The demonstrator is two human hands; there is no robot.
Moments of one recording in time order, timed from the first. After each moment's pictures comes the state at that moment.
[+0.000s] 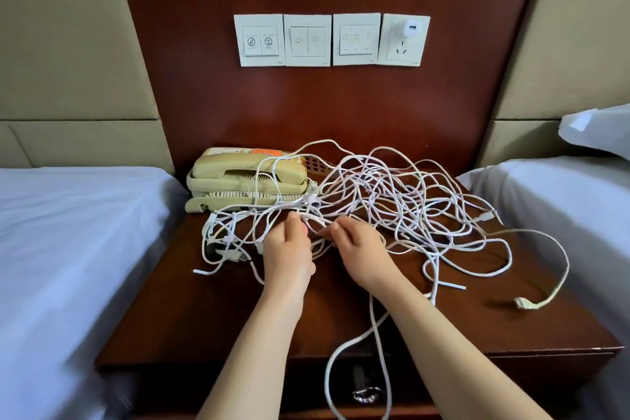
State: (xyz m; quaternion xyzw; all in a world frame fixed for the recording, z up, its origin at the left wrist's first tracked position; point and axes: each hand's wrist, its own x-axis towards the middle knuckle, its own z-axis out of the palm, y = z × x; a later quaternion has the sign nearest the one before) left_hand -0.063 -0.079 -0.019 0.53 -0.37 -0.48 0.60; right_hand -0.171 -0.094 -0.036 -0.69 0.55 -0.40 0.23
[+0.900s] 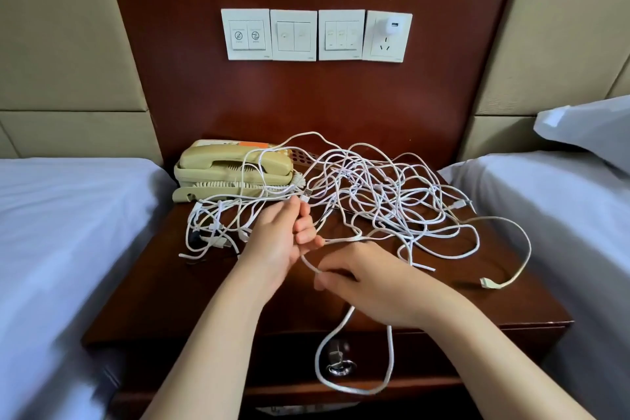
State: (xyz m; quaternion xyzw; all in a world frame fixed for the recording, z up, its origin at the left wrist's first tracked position) left_hand -0.062 -0.051 0.008 0.35 -0.41 -0.63 0.56; right_hand -0.201 -0.008 0.015 -0.85 0.45 -0.19 0.20
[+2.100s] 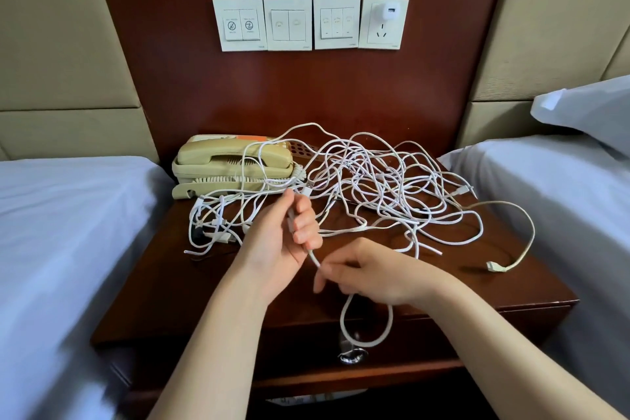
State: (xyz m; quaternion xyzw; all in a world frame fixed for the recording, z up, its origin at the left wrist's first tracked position) left_hand -0.048 -0.042 0.010 0.24 -0.32 -0.76 0.52; right_hand -0.198 -0.015 0.001 -0.77 0.47 -0.19 0.40
